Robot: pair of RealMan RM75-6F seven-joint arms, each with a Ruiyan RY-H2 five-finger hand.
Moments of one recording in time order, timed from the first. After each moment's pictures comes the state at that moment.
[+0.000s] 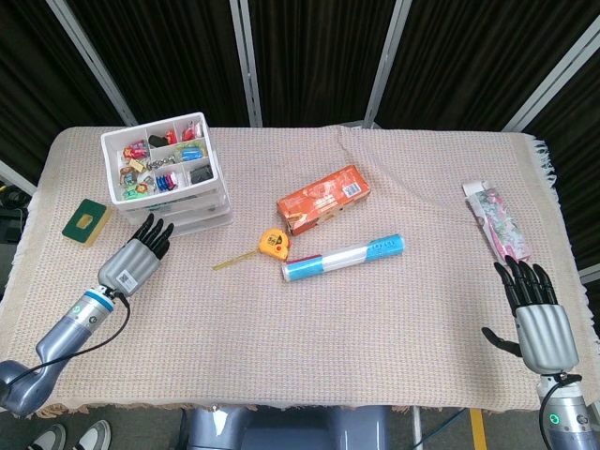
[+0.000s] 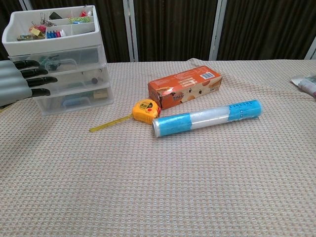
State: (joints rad) left arm -0.62 -1.29 -0.01 -1.37 1.45 0.96 1.00; right arm 0.10 -1.21 0.07 -1.55 -1.59 1.55 -0.08
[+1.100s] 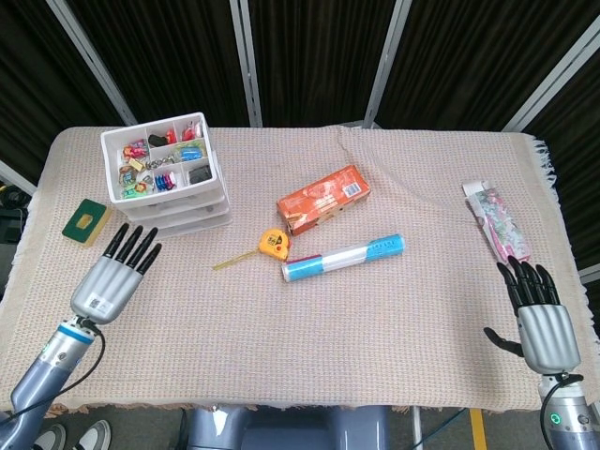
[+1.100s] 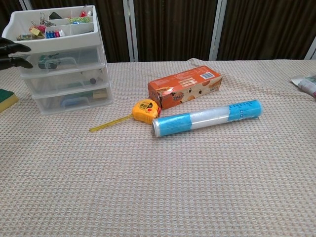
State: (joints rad) left arm -0.43 -1.20 0.03 -1.66 1.53 1.36 0.72; right arm 0.10 -1.21 0.07 -1.56 -1.56 1.54 -0.08
